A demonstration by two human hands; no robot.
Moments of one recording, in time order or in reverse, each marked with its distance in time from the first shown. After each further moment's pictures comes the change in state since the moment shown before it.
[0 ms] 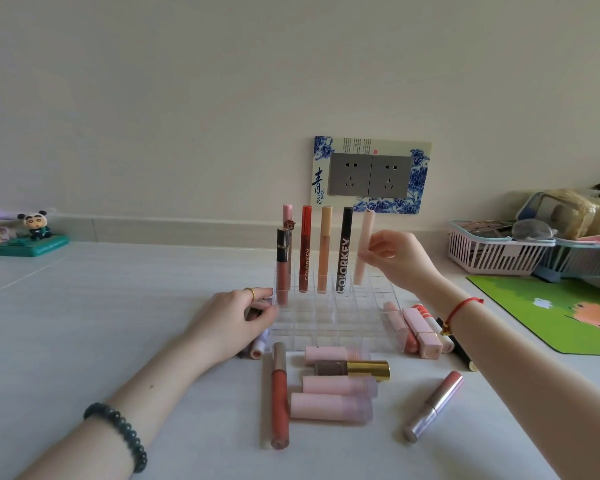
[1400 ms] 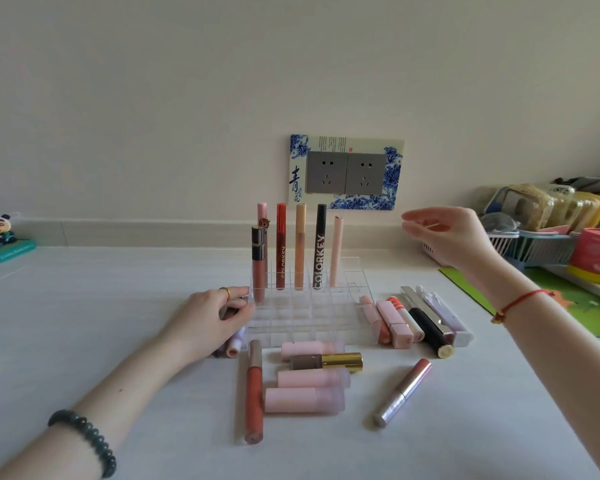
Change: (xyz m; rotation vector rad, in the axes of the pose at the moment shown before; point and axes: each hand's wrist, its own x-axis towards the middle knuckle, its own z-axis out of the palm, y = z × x) left_hand 0.001 0.003 0.000 0.061 0.017 0.056; right_hand -0.021 0.001 -0.085 -0.039 0.239 0.028
